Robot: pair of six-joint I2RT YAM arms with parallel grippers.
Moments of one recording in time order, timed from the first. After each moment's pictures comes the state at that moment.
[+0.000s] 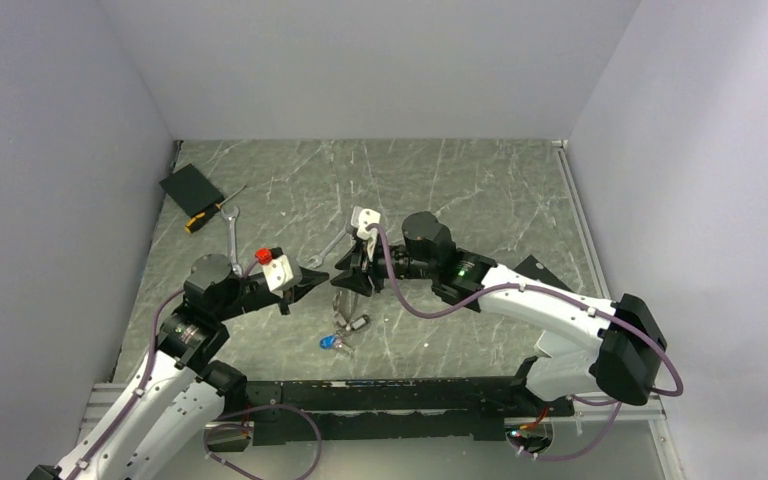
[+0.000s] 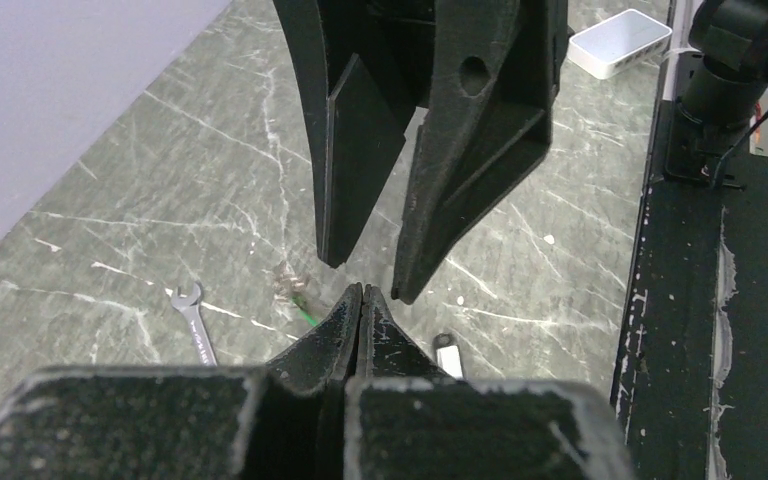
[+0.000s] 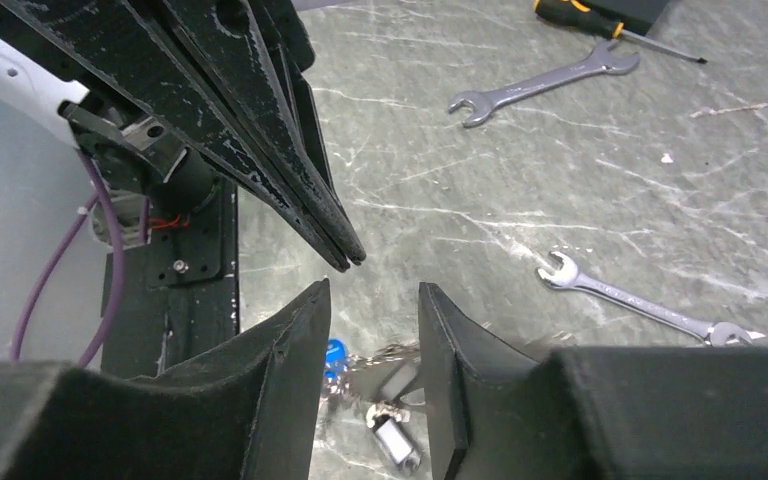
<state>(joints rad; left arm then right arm) -0.48 0.56 0.57 -0.15 0.67 0.25 0.95 1.32 0.96 0.12 -0.47 -0.04</state>
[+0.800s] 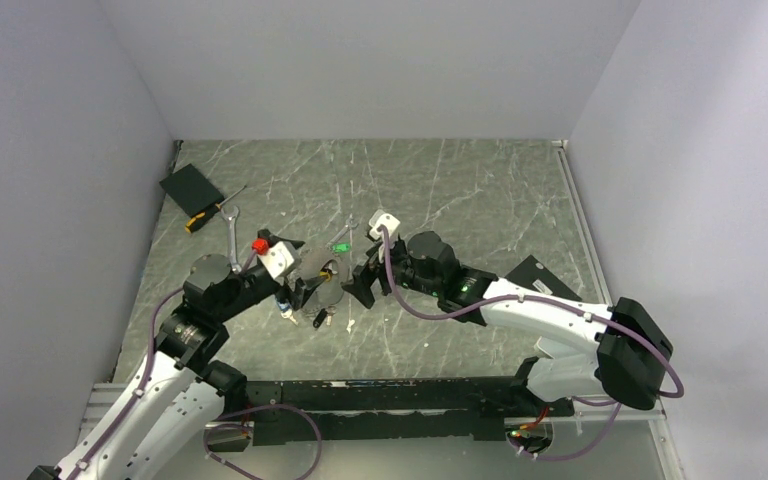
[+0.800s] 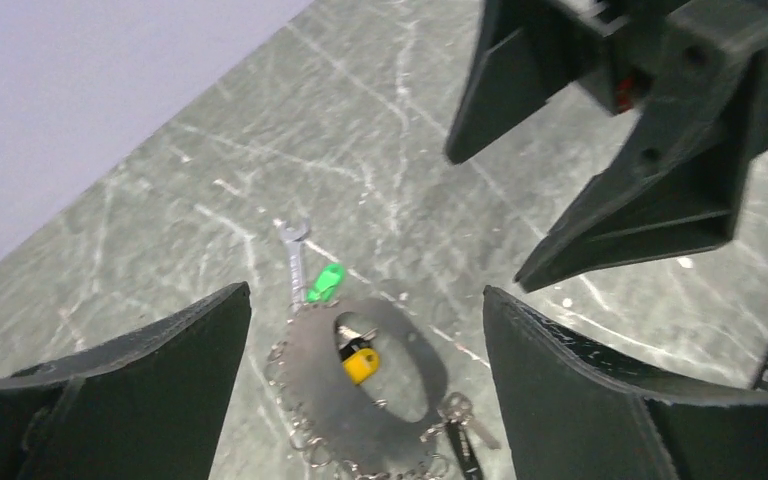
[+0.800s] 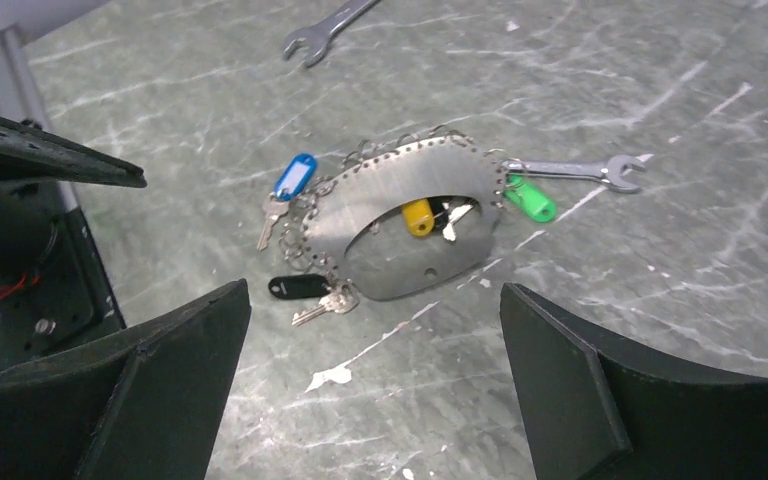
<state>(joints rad) -0.48 0.55 0.57 -0.15 0.39 0.24 0.96 1.28 0.79 0.20 -0.11 0.09</state>
